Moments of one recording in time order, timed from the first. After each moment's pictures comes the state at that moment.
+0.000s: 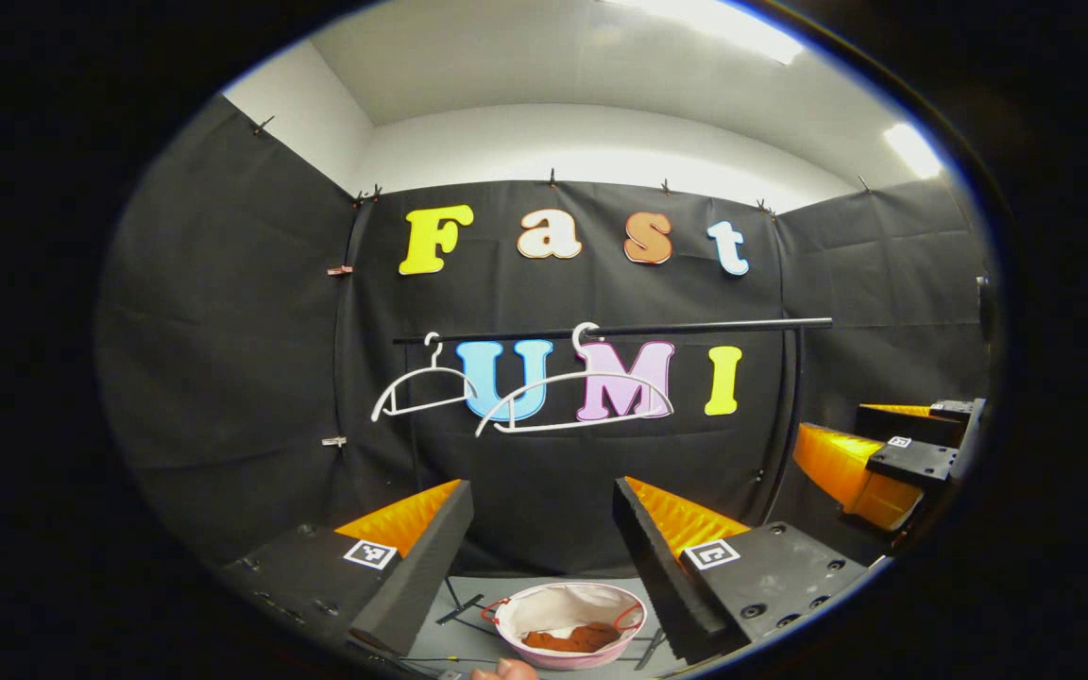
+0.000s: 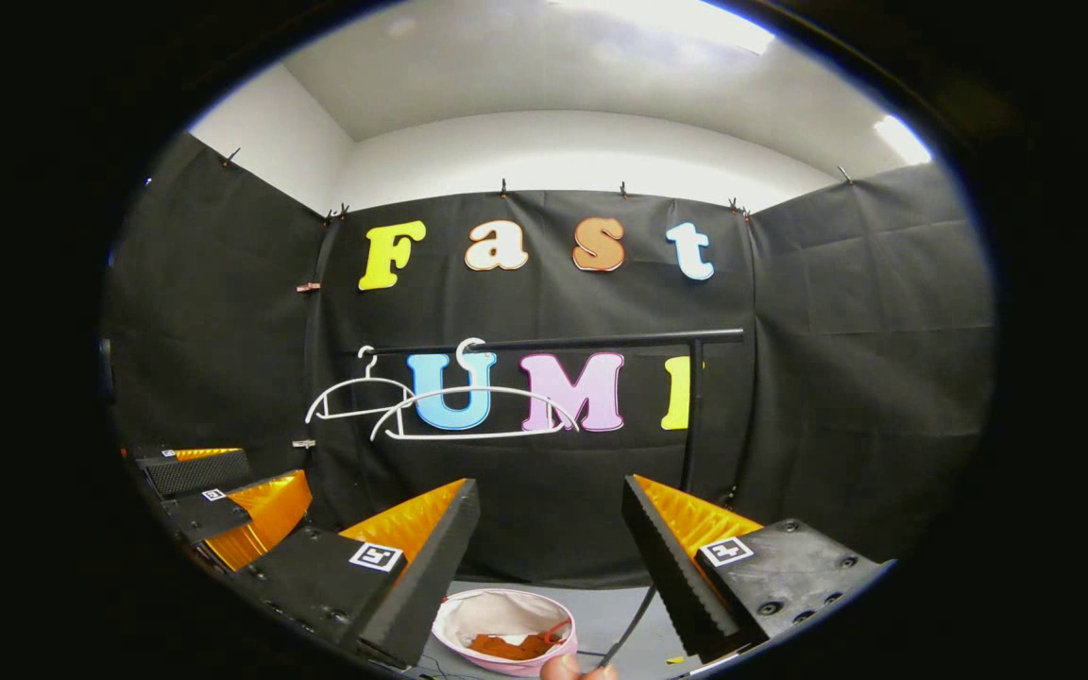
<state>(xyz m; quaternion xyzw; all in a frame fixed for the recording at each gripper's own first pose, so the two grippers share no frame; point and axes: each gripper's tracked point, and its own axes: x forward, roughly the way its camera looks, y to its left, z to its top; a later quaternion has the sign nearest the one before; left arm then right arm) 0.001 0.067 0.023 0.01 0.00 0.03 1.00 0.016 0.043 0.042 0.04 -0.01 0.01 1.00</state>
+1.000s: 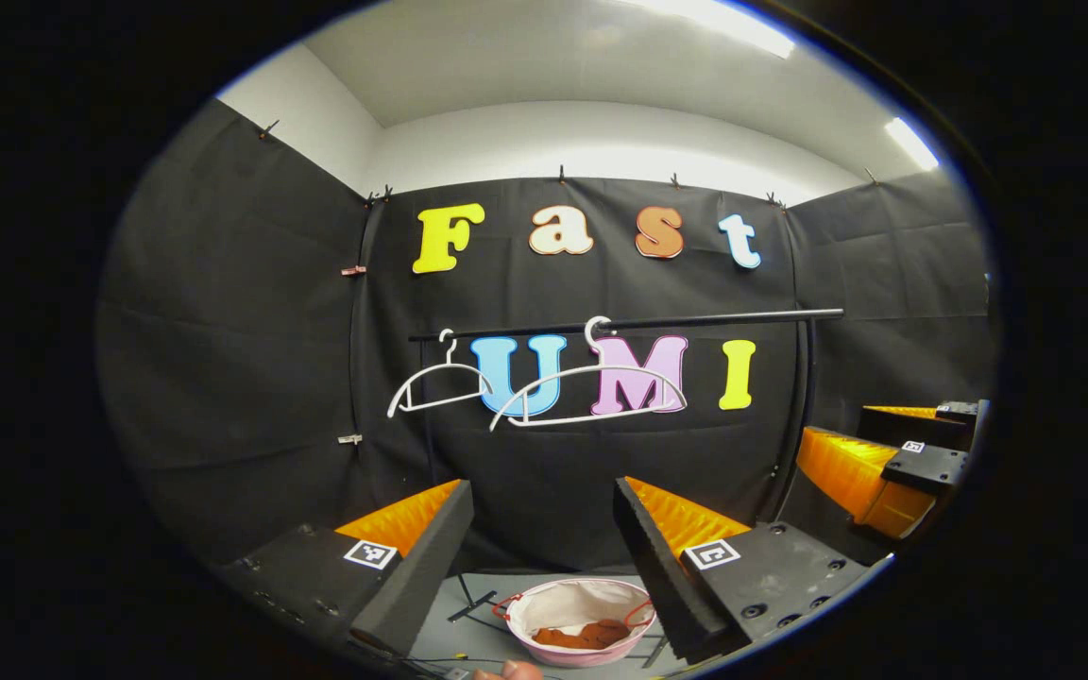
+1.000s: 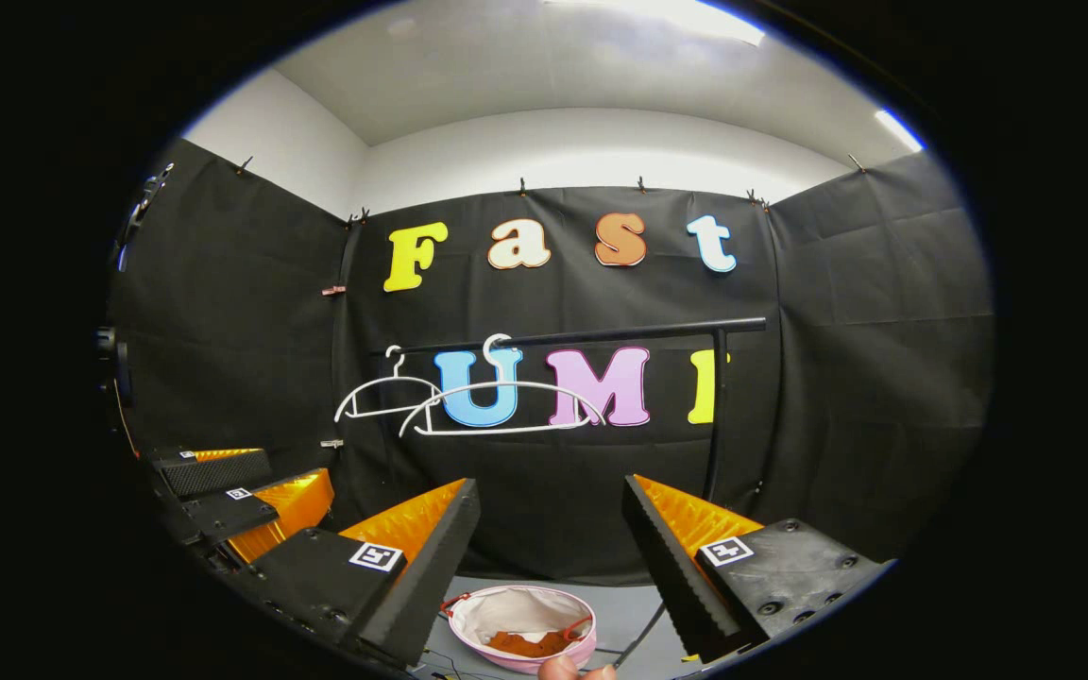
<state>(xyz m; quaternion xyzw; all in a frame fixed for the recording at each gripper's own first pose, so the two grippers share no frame) -0.004 0.061 0.016 0.01 0.01 0.04 1.00 0.013 0.056 0.037 0.05 0.00 0.05 1.00</state>
